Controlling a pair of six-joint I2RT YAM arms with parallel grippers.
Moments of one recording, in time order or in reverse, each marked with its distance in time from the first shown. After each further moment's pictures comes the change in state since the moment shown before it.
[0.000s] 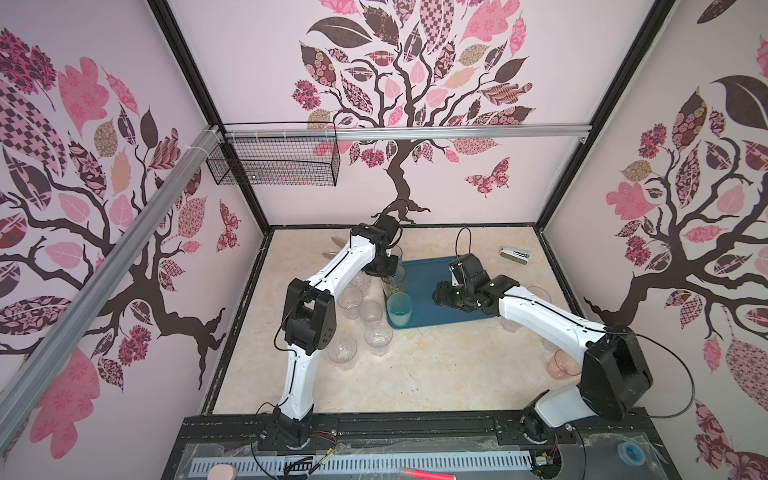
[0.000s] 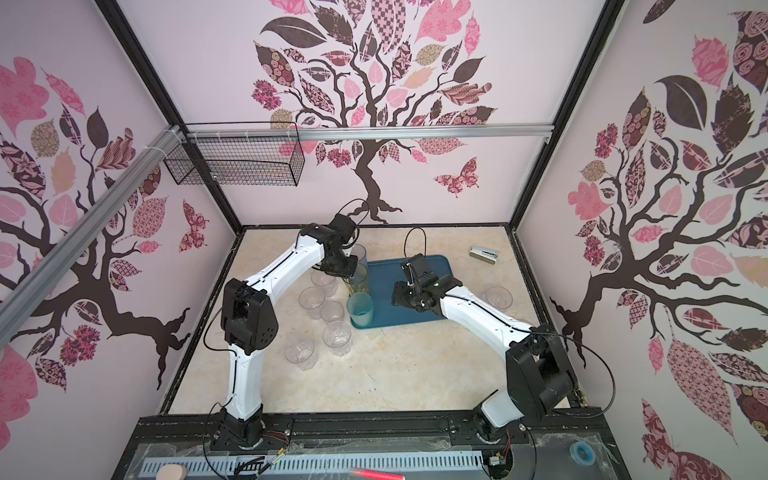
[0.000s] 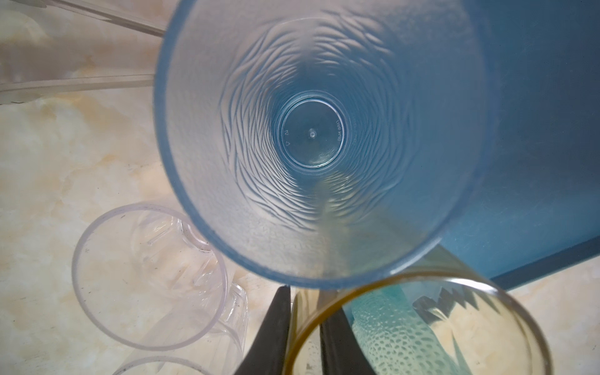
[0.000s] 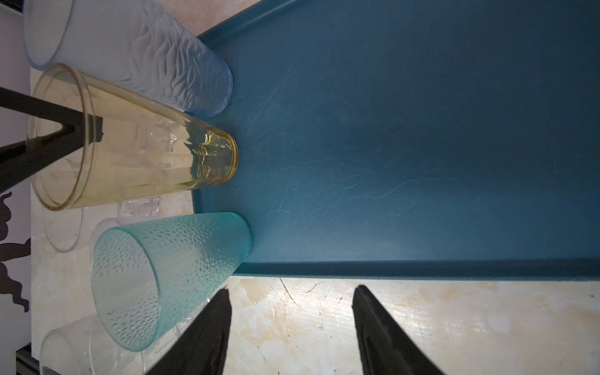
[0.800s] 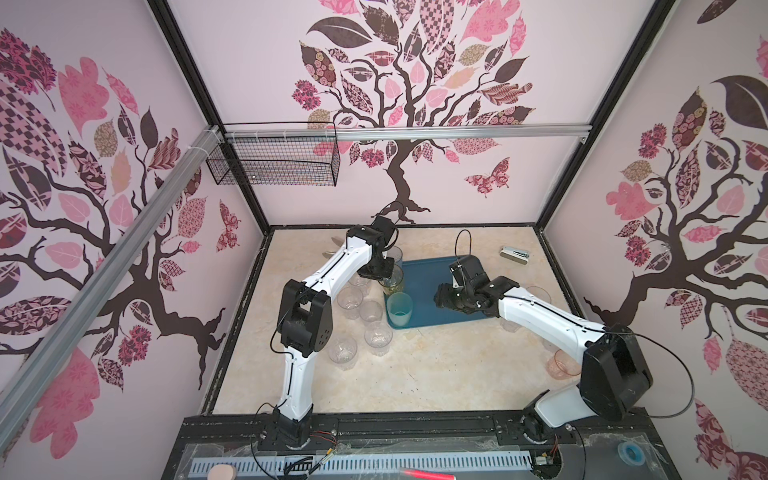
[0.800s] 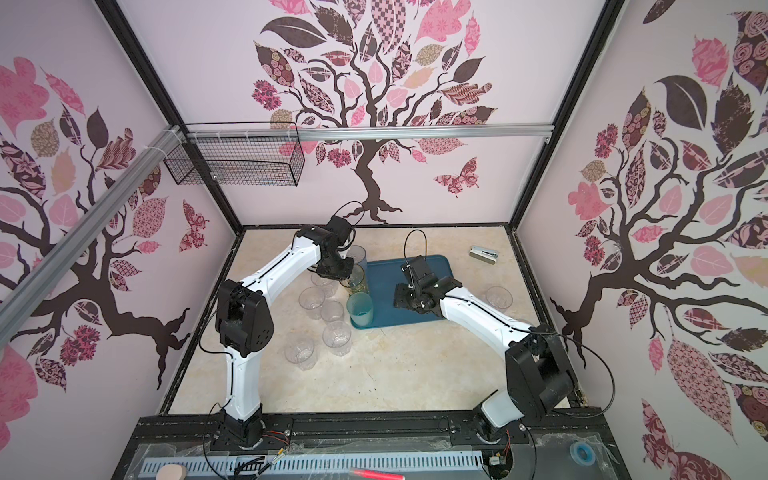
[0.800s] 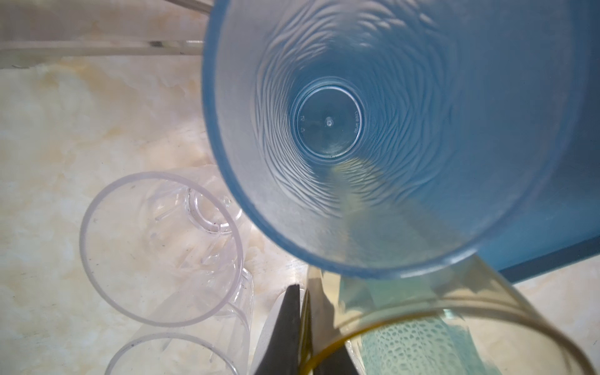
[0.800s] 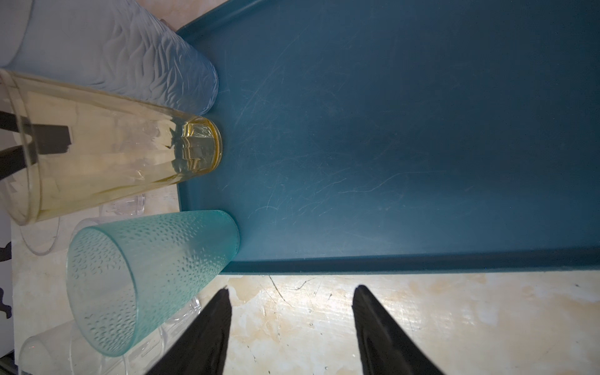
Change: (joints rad) left arm 0.013 -0.024 -0.038 -0.018 -0.012 -0.019; right arm 0.000 0.000 -0.015 -0.012 0.020 0.000
